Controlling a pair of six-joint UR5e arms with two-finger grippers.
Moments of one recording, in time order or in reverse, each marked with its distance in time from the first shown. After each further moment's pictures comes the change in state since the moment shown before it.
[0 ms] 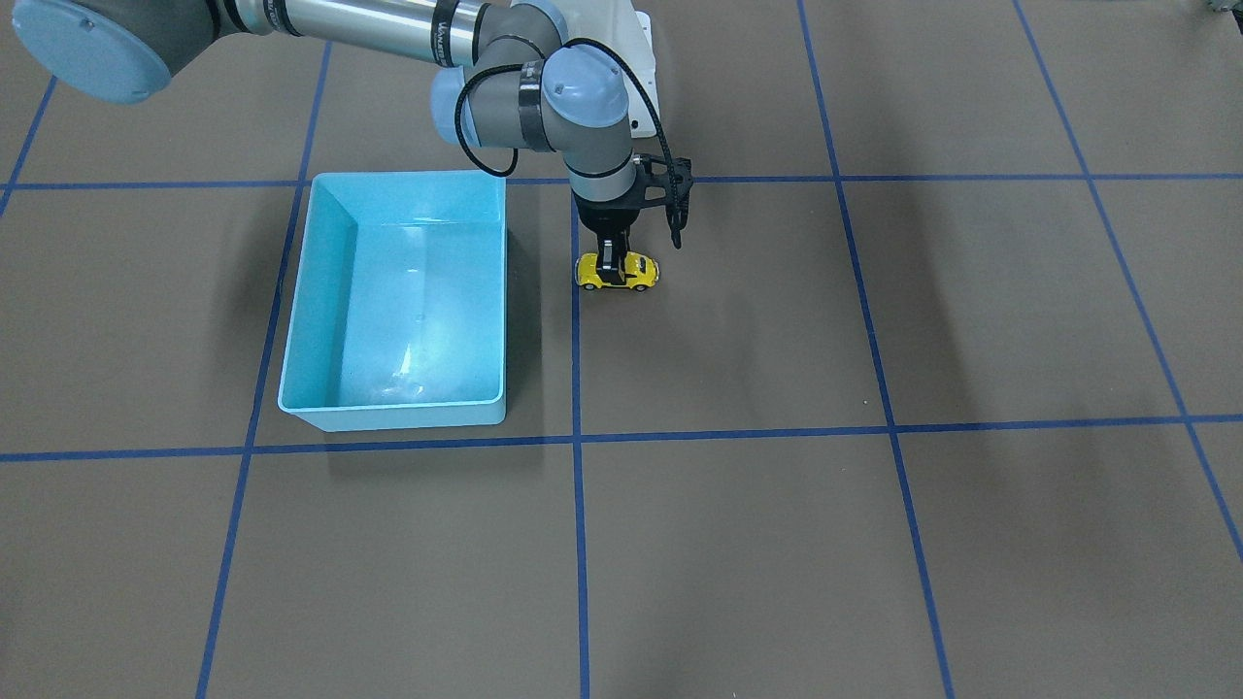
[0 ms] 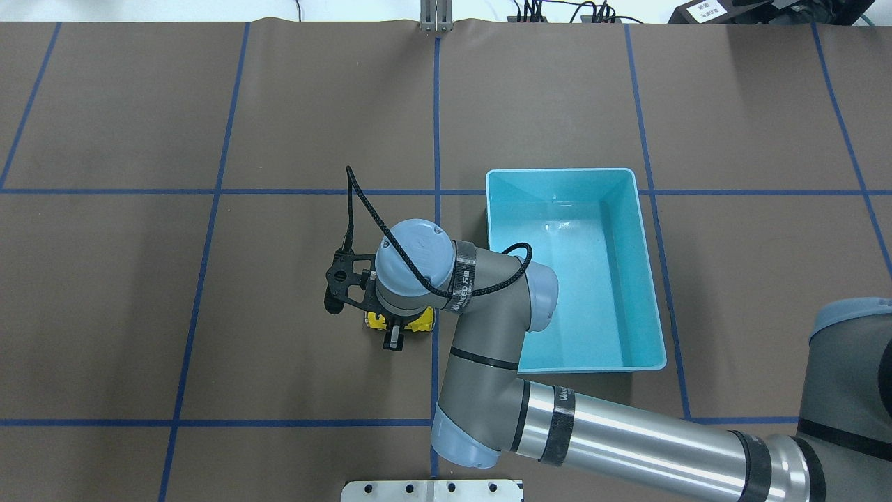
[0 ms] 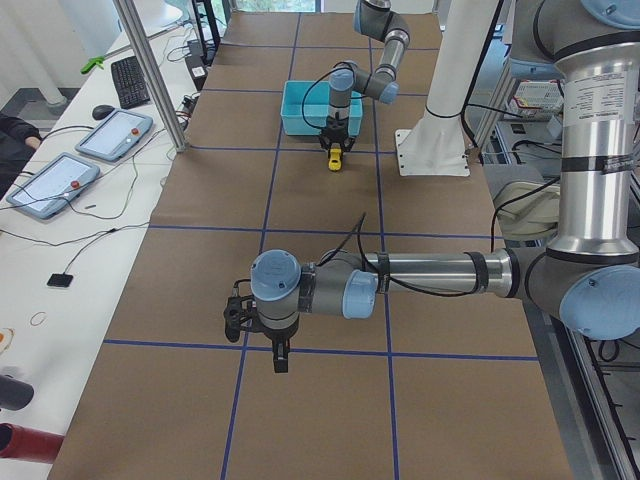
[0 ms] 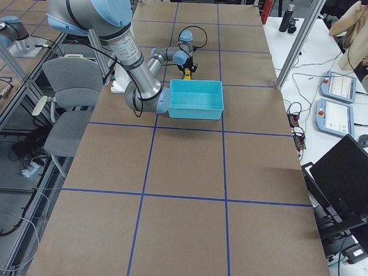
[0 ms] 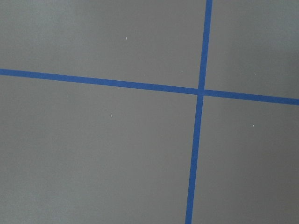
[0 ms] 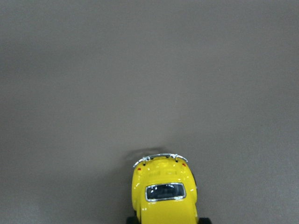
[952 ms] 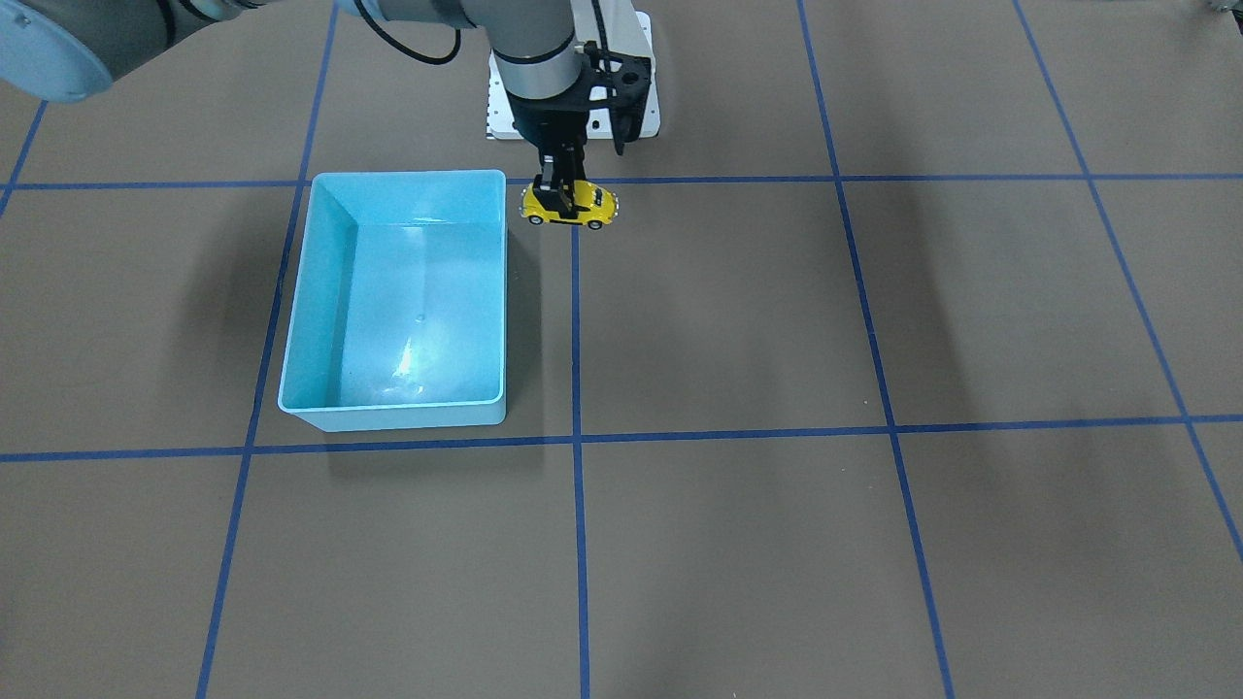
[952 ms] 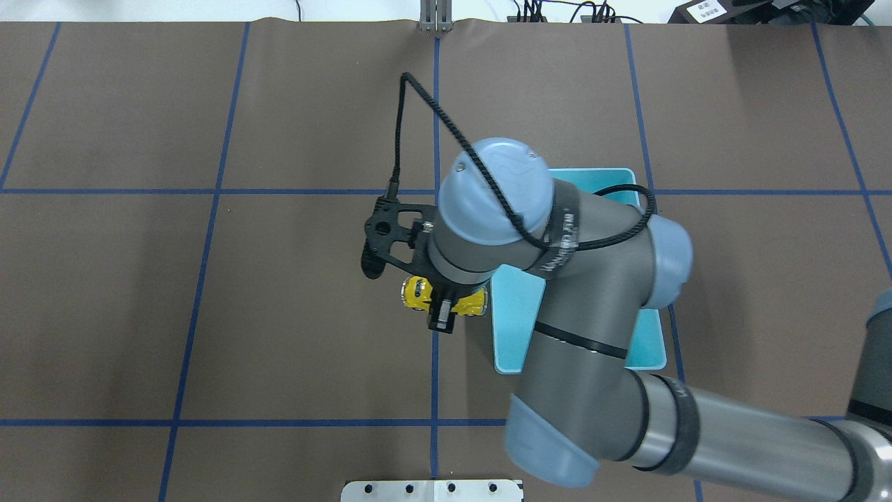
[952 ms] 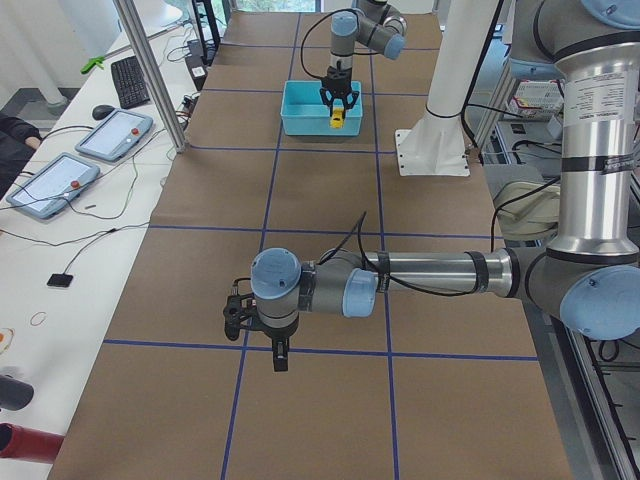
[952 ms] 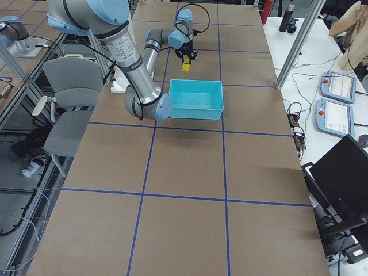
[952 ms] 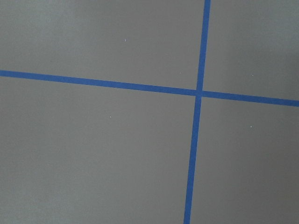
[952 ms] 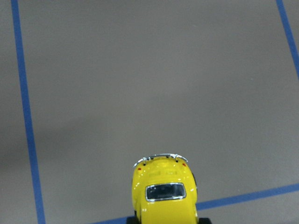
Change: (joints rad) left arm -0.001 0.000 -0.007 0.002 0.000 -0.005; right arm 0.112 -0.144 0.496 -0.389 0.097 -0.011
